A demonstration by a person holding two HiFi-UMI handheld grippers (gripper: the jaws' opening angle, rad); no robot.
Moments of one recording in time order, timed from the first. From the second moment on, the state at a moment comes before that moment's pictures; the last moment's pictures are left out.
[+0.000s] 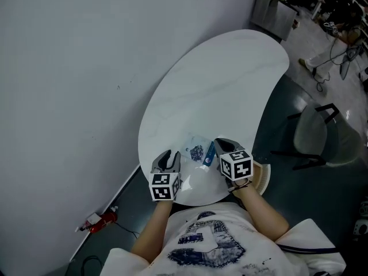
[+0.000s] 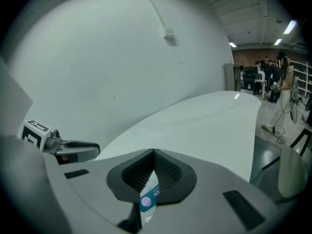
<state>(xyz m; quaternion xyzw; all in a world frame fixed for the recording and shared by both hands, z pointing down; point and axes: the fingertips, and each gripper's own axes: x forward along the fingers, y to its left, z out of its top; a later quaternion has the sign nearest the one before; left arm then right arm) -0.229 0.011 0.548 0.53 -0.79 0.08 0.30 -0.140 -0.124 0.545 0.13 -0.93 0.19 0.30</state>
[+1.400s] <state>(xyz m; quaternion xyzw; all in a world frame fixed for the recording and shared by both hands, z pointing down) -0.218 -0.014 0.639 0.45 -0.79 0.00 0.42 -0.167 -0.104 0.647 0.02 -0.90 0.19 0.39</state>
